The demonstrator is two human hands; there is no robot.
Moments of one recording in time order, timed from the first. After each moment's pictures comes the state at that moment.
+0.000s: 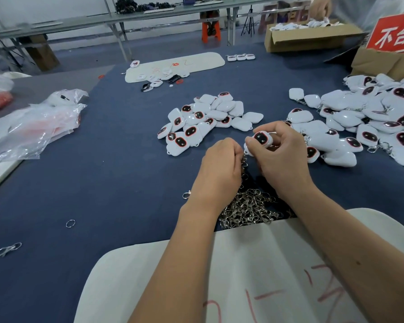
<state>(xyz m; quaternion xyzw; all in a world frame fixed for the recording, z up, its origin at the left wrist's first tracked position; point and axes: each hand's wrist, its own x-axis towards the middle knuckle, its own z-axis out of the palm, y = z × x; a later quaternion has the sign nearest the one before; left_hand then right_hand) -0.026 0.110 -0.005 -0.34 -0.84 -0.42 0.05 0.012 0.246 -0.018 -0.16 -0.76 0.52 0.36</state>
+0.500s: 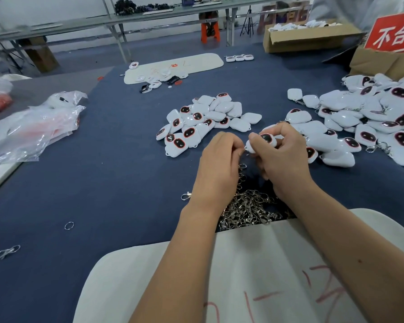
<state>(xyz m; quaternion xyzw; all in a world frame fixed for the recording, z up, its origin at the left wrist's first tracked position) -0.031 0.114 -0.012 -0.34 -0.79 -0.49 0.10 0.012 0.245 -0.014 -0.19 -0.66 0.65 0.32</state>
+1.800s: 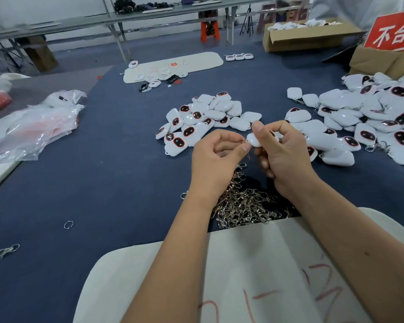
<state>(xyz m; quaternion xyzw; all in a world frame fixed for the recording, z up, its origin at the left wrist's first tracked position) -0.034 0.116 -0.004 -0.21 -0.69 -0.69 -0.06 0.012 0.252 -0.011 -0.15 -0.62 0.72 0.27</state>
